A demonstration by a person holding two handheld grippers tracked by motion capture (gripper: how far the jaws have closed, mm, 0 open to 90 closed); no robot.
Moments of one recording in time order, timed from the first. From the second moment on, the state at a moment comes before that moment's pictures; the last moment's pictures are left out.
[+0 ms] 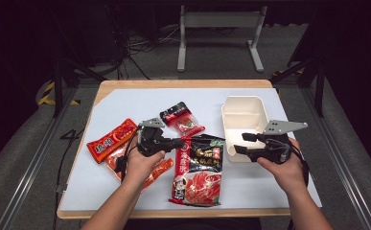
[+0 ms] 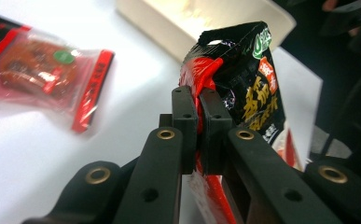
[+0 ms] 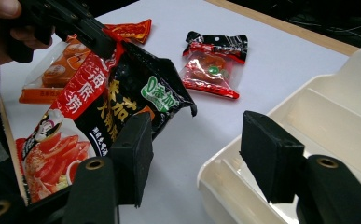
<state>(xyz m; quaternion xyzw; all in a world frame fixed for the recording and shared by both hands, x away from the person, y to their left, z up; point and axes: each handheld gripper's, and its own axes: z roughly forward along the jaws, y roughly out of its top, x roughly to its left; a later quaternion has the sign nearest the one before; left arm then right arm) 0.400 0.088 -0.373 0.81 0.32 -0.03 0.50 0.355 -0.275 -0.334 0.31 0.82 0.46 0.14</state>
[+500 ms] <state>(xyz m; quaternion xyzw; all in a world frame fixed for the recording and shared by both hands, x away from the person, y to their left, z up) 0.371 0.082 -0.342 0.80 0.26 0.01 0.54 0.348 -0.255 -0.331 0.29 0.83 0.47 0.10</state>
